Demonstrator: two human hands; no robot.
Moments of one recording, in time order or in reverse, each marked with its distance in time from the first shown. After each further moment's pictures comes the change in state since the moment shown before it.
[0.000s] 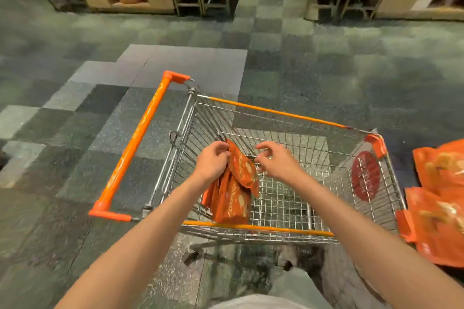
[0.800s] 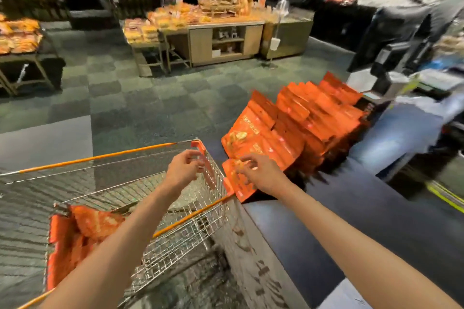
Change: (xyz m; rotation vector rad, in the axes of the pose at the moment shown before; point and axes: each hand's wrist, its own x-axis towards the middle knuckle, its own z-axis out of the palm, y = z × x) left_hand -0.185 0.141 0.245 0.000 -0.506 0.363; right_hand -0.314 0.135 -0.199 0.069 0.619 0.214
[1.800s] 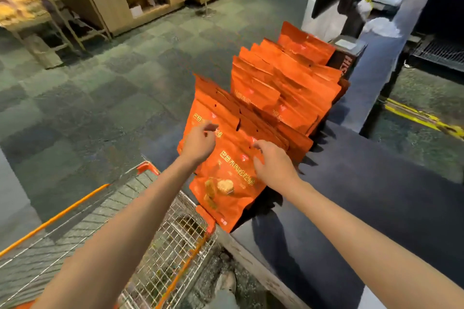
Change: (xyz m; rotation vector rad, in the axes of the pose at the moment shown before) left_hand 0.237 0.057 0.175 0.387 -0.325 0.278; right_hand 0.138 0.107 -0.070 -0.284 0.305 0.201
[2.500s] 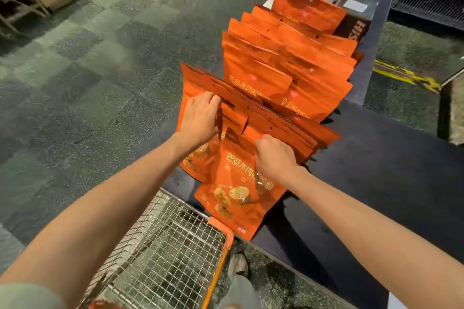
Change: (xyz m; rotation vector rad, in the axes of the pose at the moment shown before) left_hand 0.131 -0.037 0.003 0.789 -0.117 0.674; right_hand 0.072 -0.010 0.047 -0.390 -0.101 0.174
